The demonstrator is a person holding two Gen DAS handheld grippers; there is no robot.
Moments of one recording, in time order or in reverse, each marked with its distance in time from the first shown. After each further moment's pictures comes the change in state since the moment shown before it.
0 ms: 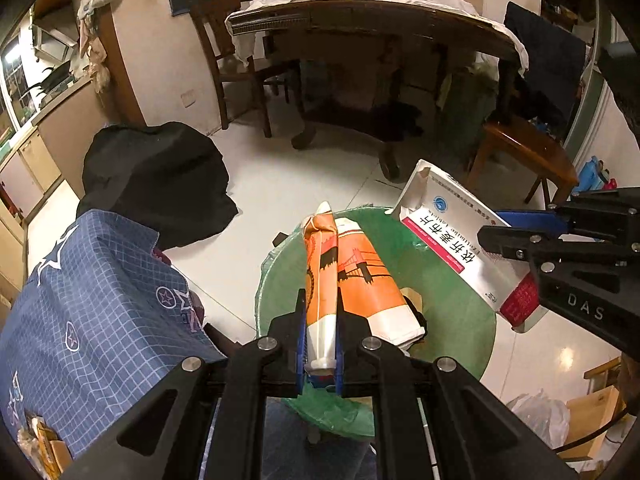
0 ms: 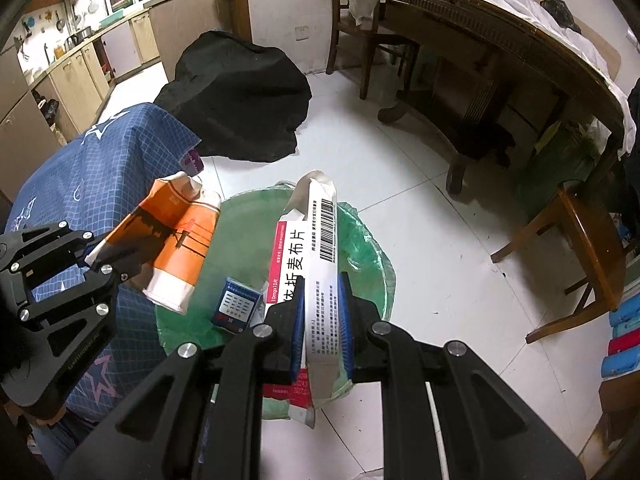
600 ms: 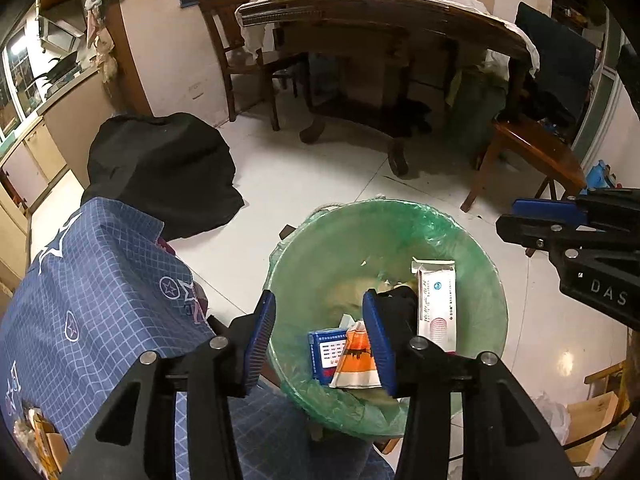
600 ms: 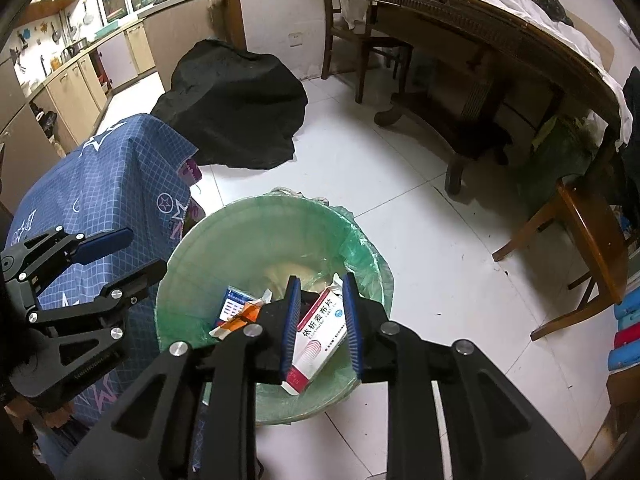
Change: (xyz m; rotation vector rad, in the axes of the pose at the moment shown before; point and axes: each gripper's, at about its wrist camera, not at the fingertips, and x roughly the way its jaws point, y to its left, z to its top) left arm 0.009 0.008 -0.005 -0.025 0.022 0.020; right arm 0.000 -0.009 -0.003 0.031 -0.021 0.007
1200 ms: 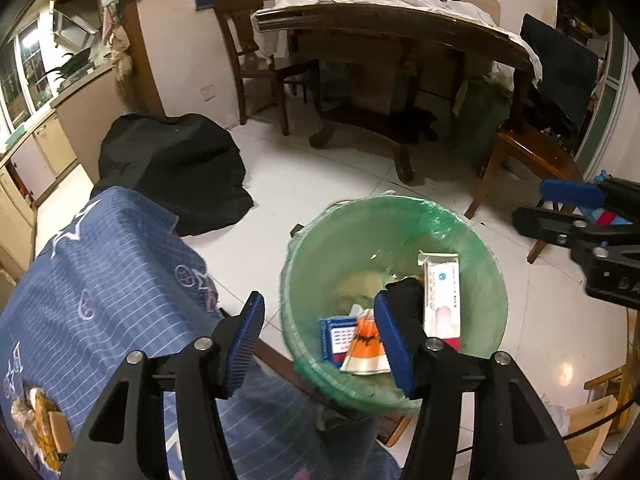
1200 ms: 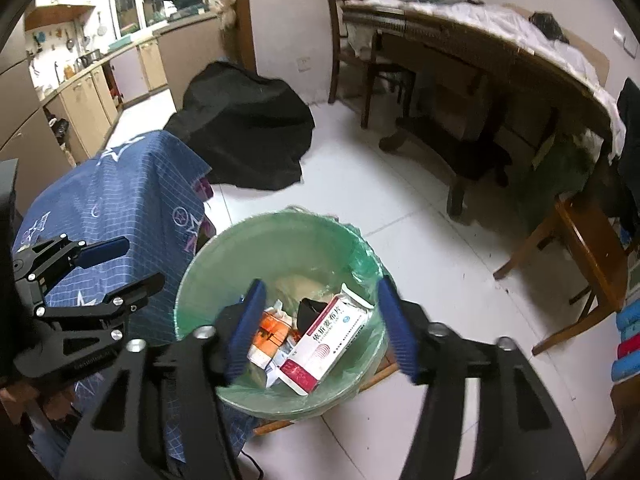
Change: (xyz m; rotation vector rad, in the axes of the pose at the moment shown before) left arm -0.029 0.015 -0.025 -0.035 -0.033 0.025; right arm -0.034 0.011 -0.018 -0.025 -0.120 0.013
